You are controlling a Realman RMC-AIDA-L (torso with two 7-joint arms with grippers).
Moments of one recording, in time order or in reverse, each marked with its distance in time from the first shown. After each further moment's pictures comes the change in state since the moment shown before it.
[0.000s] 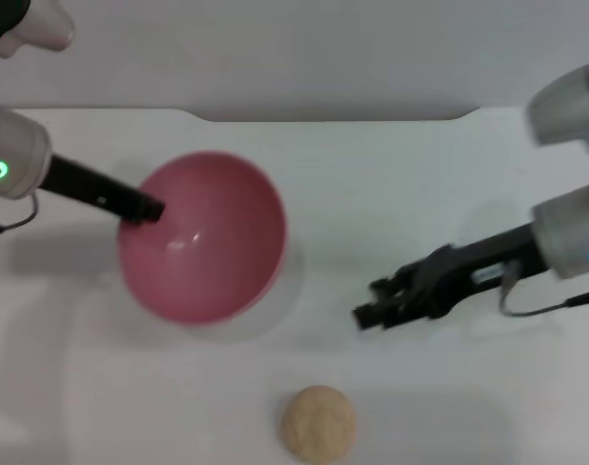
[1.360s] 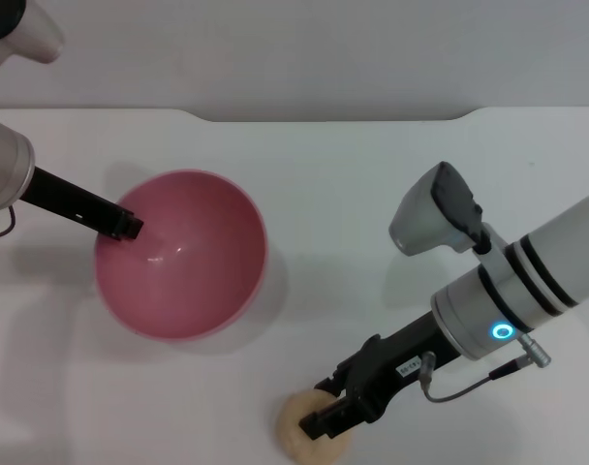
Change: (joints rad) left arm -0.005 -0.005 -0.012 0.030 0.075 0.067 -0.042; right arm 0.063 0.013 -0.507 0.176 0.228 0.208 0.012
